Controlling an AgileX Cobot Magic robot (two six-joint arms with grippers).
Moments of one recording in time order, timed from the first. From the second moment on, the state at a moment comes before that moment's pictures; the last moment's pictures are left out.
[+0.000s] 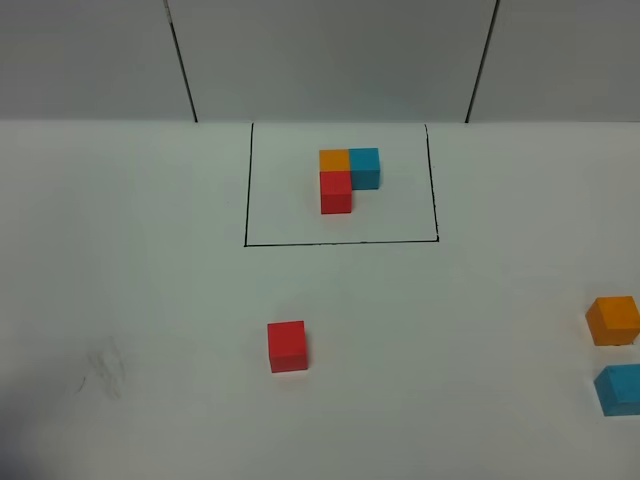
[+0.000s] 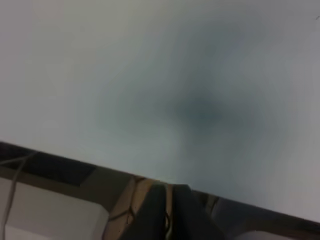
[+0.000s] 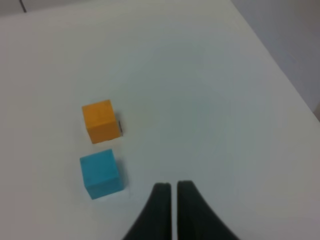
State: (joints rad) left arm 0.19 0.86 -0.63 0.15 1.09 -0.11; right arm -0.03 0.01 -0.51 -0.22 1.09 0.29
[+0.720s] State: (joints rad) left arm 0.22 0.53 -0.51 0.01 1.07 -0.03; right arm -0.03 0.01 -0.51 -0.22 1.09 0.29
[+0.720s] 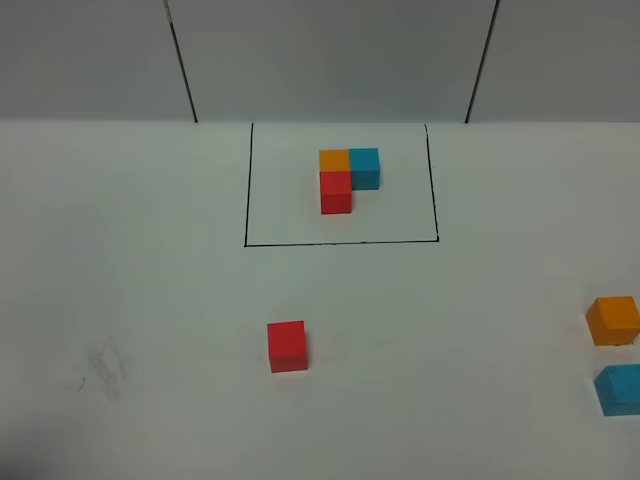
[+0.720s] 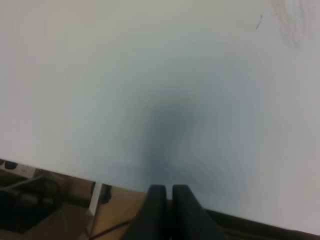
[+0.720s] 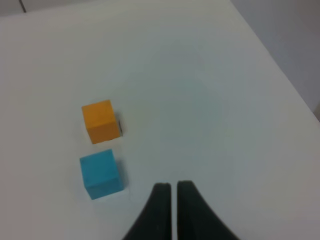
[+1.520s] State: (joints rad) left arm 0.22 0.27 -0.51 -0.05 1.07 0.06; right arm -0.03 0.01 -0.51 -0.22 1.09 0.29
